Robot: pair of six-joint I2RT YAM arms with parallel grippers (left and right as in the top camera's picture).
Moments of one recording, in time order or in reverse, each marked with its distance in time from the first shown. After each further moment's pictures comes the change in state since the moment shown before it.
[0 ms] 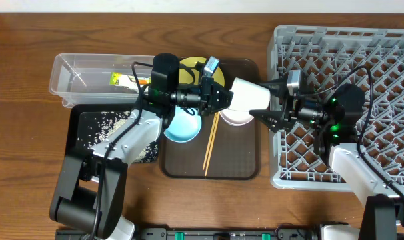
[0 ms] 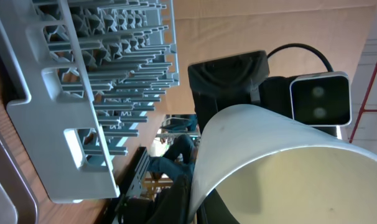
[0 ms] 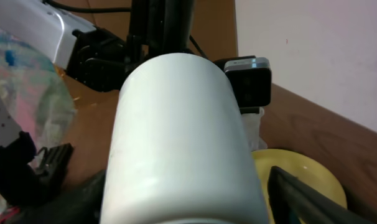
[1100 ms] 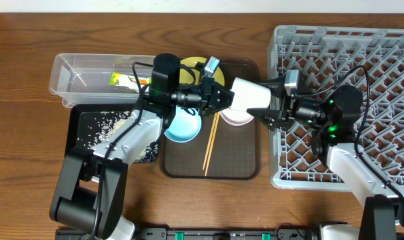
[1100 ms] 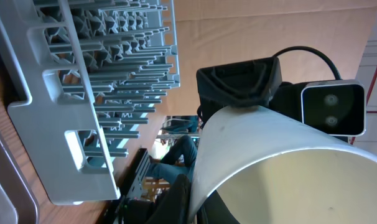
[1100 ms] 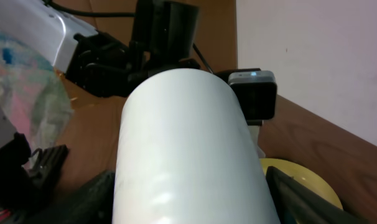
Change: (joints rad) left arm -0.004 0.000 0.000 0.000 -0.010 0.000; right arm 0.029 0.000 0.000 0.054 0.026 0.011
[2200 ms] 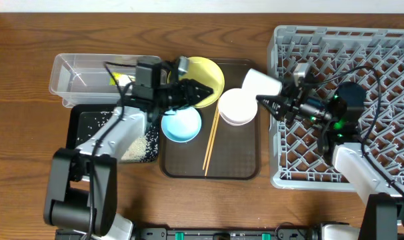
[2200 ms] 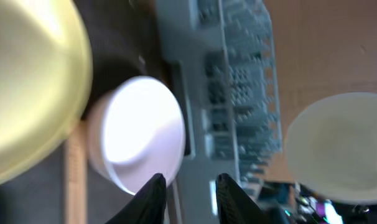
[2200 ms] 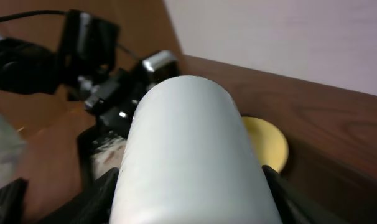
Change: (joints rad) left arm 0.154 -0.015 0.002 -0.402 -0.375 0.536; right arm -0.082 0.002 0.001 -0.223 0.194 0.005
